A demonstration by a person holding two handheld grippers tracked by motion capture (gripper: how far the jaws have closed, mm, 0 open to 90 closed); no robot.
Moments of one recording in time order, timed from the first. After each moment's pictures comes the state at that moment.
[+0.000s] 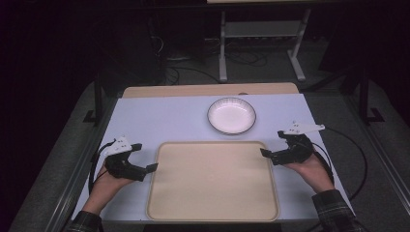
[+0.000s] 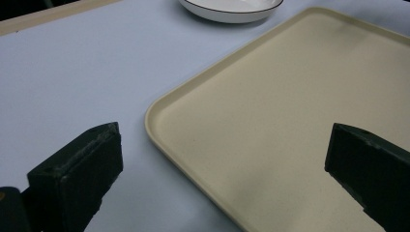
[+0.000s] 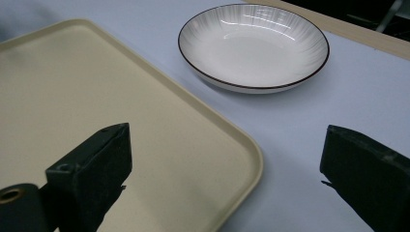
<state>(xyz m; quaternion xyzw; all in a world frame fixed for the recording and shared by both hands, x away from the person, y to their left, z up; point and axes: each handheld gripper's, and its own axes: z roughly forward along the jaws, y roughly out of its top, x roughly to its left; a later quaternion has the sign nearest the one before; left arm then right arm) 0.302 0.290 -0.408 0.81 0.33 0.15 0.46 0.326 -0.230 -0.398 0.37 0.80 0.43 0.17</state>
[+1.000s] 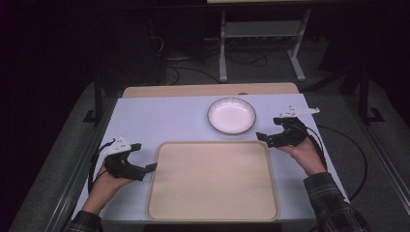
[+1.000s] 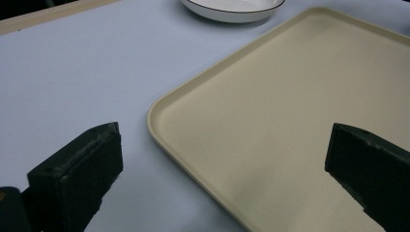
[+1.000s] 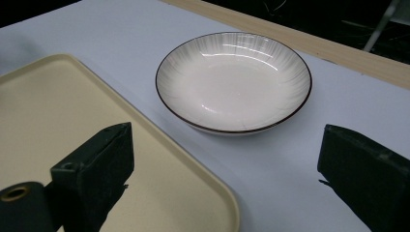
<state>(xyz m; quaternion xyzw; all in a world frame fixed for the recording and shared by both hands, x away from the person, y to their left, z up) 0.302 0.292 -0.408 0.82 0.33 0.15 0.45 0.369 -0.224 -0.387 0.38 0.79 0.45 0.16</state>
